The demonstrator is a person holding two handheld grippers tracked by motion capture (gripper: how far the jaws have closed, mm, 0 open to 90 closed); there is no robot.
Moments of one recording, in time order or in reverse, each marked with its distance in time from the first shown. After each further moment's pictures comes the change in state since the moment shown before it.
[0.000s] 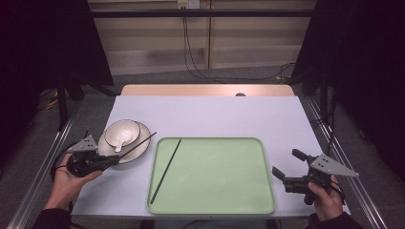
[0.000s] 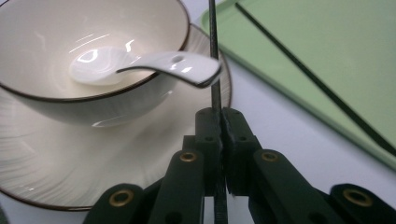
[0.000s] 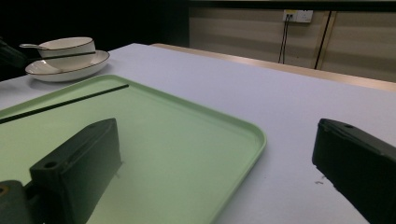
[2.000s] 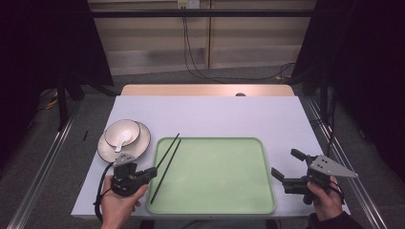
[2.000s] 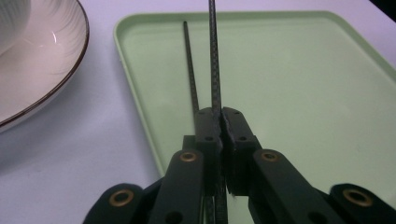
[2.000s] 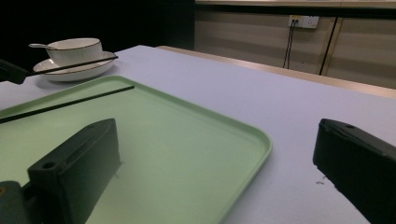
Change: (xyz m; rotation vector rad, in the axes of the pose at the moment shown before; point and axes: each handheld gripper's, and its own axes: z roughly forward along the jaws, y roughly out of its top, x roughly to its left) left arm -0.133 0.034 0.059 -0.056 0.172 -0.408; right arm 0.002 0.000 0.001 -0.010 0.022 -0.021
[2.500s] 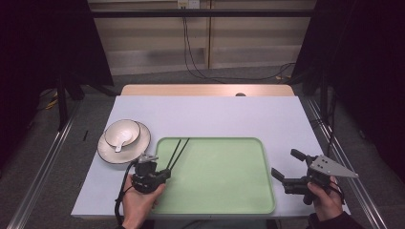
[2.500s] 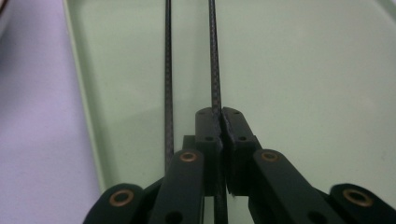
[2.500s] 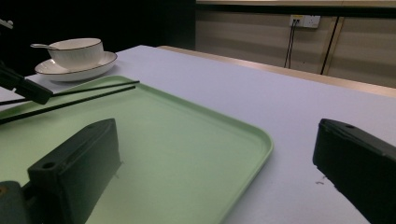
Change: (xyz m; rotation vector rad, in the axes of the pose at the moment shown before) left arm -0.025 -0.002 0.039 0.103 0.039 -0.007; right arm 0.000 0.000 0.000 -0.001 0.008 -0.001
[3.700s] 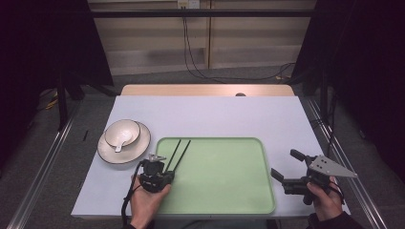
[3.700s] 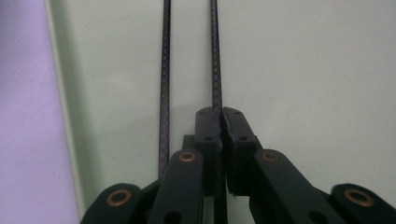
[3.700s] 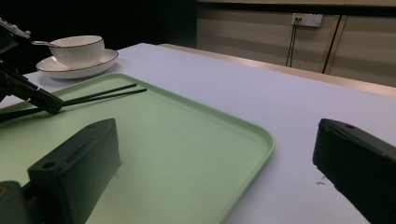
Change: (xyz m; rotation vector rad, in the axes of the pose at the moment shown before) left arm -0.006 0.002 0.018 0.068 0.054 0.025; right arm 0.000 -0.001 0.001 0.007 0.003 -0.010
